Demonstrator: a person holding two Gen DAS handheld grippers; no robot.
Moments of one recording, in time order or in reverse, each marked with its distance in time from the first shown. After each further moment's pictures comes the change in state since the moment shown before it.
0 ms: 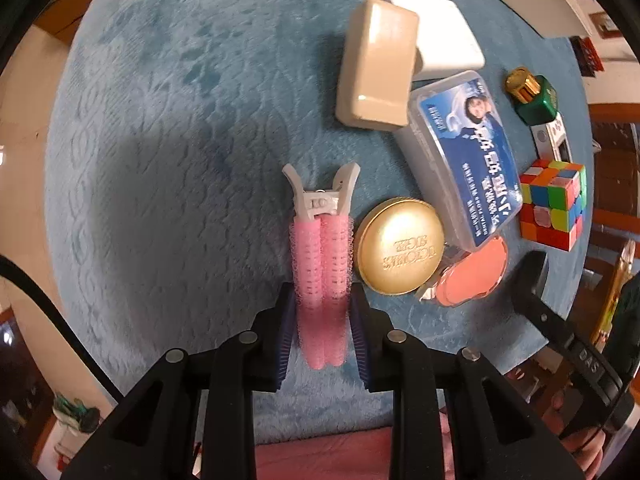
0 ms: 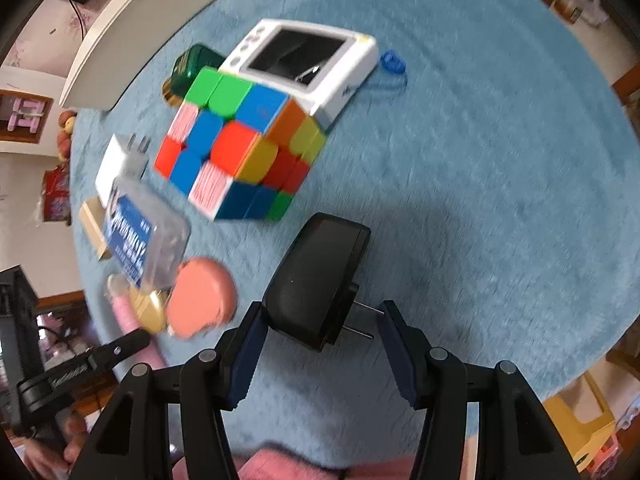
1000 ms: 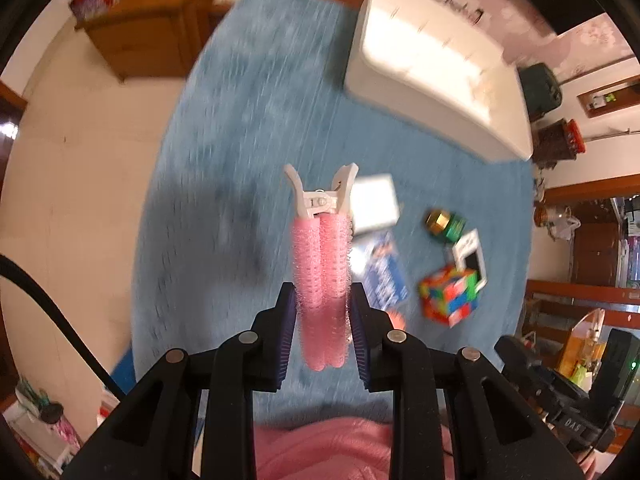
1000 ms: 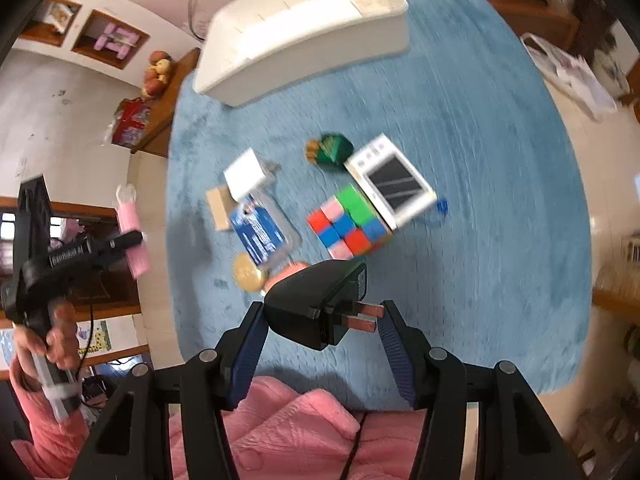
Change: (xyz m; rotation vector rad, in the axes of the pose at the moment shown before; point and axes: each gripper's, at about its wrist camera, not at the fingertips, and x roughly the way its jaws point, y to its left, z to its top) left arm -0.173 0.009 0.008 -0.116 -0.280 -0.061; right arm -0.150 0.043 0.043 -0.362 0.008 0.095
